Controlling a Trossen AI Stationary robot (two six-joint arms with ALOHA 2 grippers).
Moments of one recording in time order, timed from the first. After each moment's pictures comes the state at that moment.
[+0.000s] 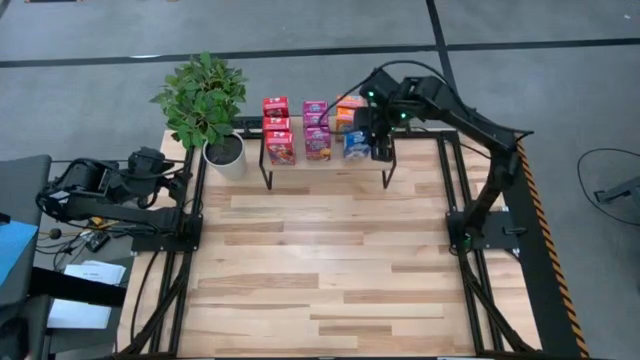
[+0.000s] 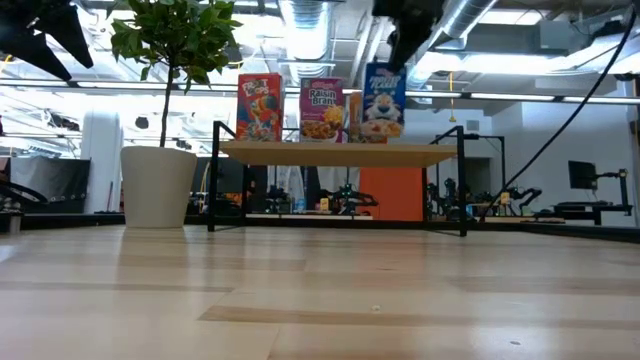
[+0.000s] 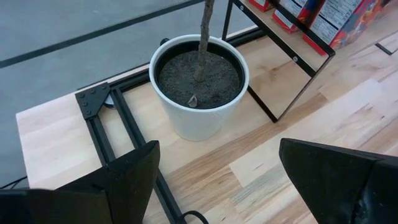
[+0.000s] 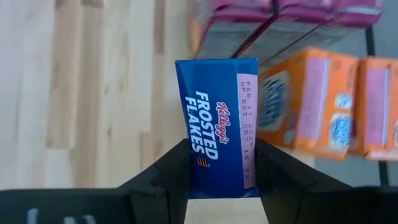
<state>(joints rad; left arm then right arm) -0.06 0.39 0.99 -1.48 -0.76 -0.85 -0.49 1.72 2.01 -1.33 -0.05 -0.51</state>
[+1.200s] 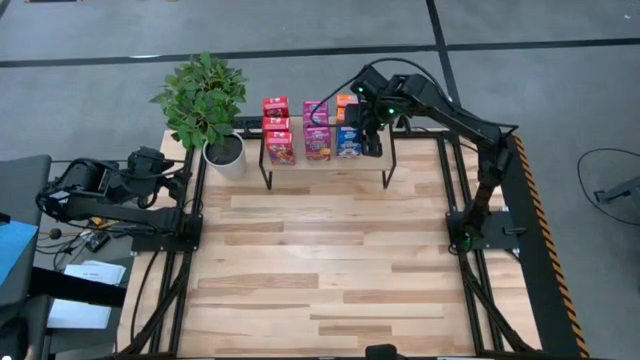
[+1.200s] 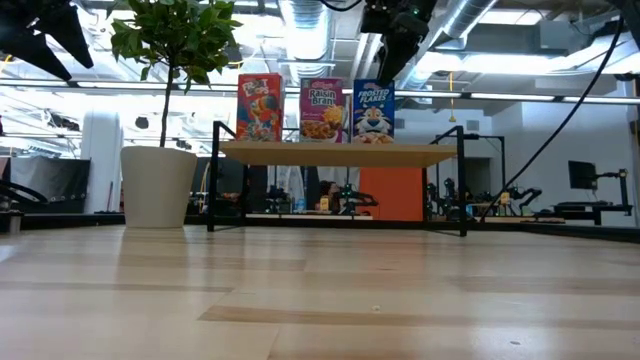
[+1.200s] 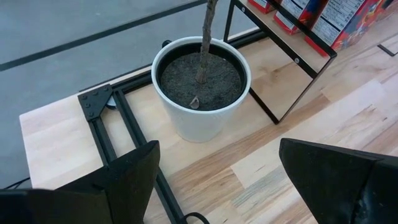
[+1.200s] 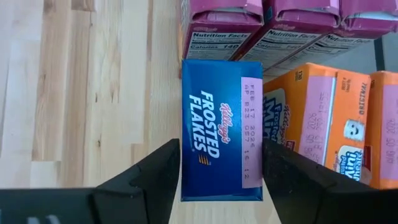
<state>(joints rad) -0.06 0.39 0.99 -1.49 -0.77 -0.85 -0.53 1.80 2.01 -1.25 -0.10 -0.55</state>
